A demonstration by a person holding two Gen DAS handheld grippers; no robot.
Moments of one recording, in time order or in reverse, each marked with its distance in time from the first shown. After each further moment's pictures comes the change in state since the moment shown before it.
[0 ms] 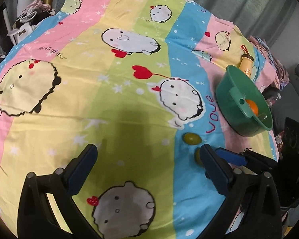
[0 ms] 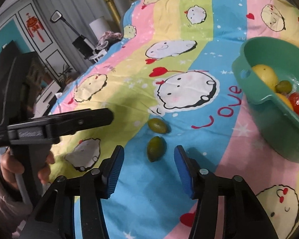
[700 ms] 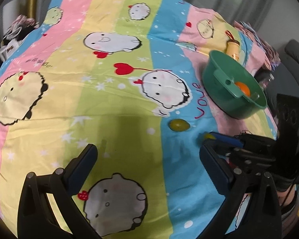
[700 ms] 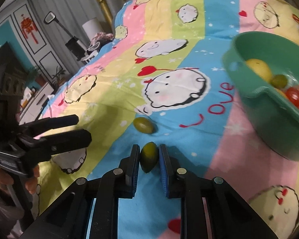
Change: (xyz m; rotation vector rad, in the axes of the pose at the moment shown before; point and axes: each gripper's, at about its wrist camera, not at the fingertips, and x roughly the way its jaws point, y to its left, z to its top) left arm 0.001 -0.025 -0.013 0.146 0.002 -0.026; right arm -0.009 -0.018 -0.009 0.037 -0.036 -0.046
